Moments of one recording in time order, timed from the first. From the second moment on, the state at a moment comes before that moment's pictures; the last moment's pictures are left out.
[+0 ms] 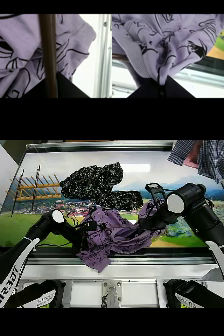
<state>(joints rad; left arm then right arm) -0.25 -1.28 0.83 1.03 -1.40 -0.21 0.50 -1.16 1.34 -1.54 1.60 1.86</state>
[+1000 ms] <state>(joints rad) -0.25 -1.28 0.83 0.99 -1.36 -0.20 0.73 -1.23 1.37 -1.33 1.22 1.85</state>
